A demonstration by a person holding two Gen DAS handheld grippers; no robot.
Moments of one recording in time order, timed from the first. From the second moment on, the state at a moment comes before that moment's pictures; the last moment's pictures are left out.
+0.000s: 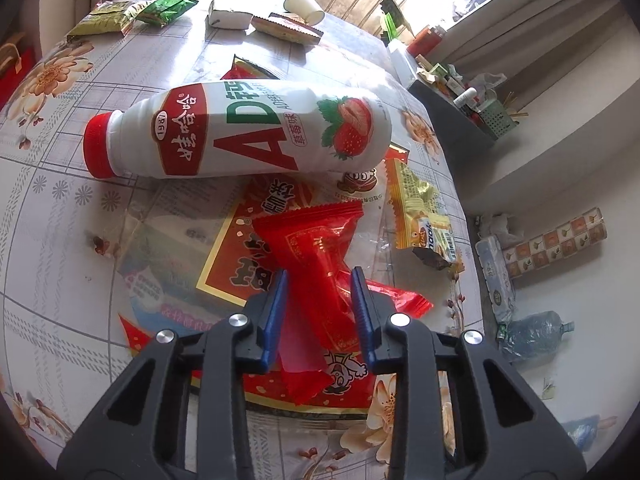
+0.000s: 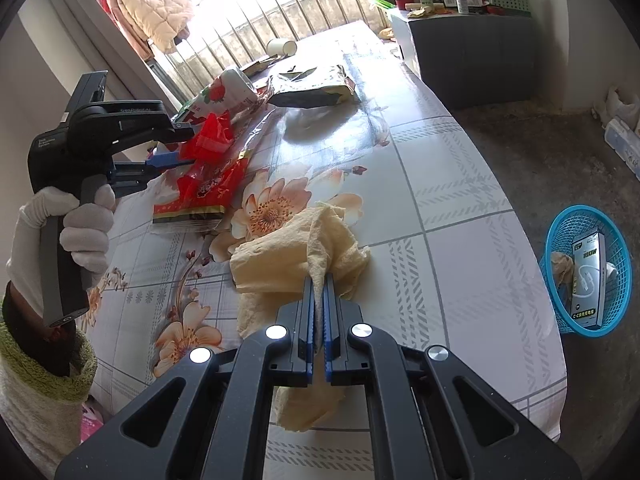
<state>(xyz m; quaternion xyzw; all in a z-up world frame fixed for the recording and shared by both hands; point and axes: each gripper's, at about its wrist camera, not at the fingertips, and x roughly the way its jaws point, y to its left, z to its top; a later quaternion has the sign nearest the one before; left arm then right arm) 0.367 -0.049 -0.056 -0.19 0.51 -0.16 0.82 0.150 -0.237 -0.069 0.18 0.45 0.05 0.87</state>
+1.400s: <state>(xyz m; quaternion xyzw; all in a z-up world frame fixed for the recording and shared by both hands) 0.238 -0.500 -0.085 0.11 0.58 -0.42 0.68 0.029 -0.542 -0.177 0.47 0.38 -0.18 0.77</state>
